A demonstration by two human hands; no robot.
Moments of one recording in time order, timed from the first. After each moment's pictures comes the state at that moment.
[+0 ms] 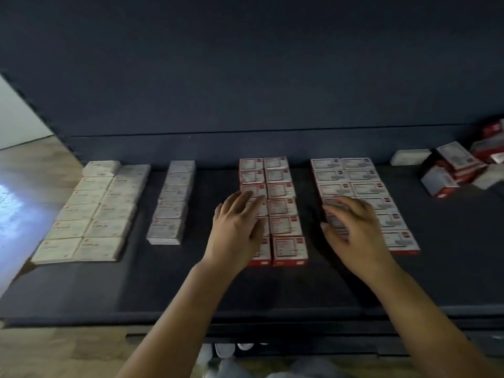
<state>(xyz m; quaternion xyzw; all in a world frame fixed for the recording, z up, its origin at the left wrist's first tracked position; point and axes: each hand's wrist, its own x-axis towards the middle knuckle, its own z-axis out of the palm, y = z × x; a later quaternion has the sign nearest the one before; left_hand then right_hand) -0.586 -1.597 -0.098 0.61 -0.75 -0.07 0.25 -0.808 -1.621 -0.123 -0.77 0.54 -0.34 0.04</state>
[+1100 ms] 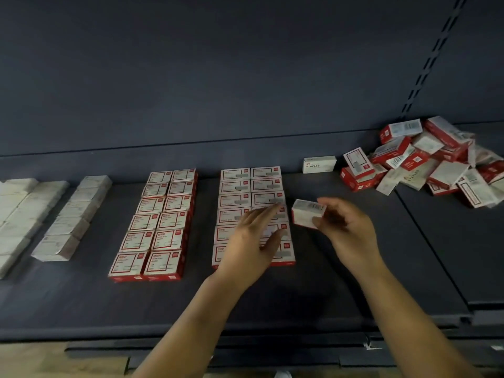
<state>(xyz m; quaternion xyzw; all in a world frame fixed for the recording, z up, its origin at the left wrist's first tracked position) -0.810 -1.627 -0.109 0.54 -0.74 -0.20 0.35 -0.991 -1.650 -0.101 -0.60 0.56 -0.45 0.36</state>
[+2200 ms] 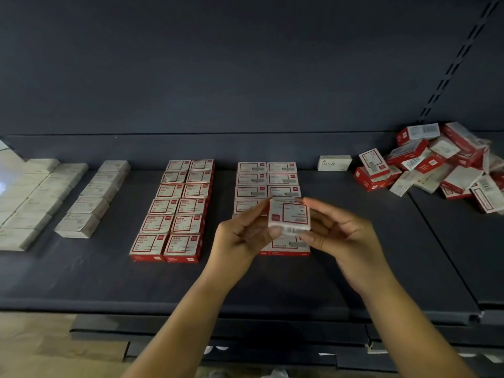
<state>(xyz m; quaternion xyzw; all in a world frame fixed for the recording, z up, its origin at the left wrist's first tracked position) -0.780 -1.585 -0.087 0.44 -0.56 -0.46 0.54 -0.959 -1.605 -0.077 -0.56 0.32 -0.48 0.60</state>
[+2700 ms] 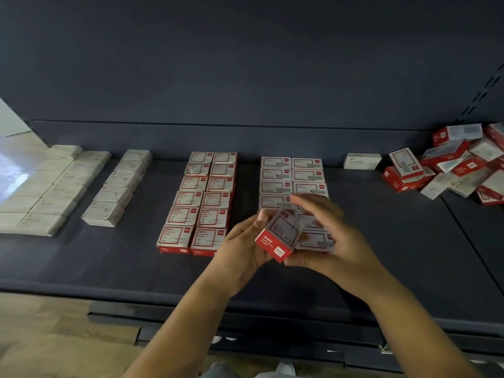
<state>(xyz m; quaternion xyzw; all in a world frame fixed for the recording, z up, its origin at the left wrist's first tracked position) -0.747 -1.573 -0.075 0.39 -0.31 -0.69 0.53 -0.911 -1.597 -0.062 -0.75 0.39 -0.32 0.43</state>
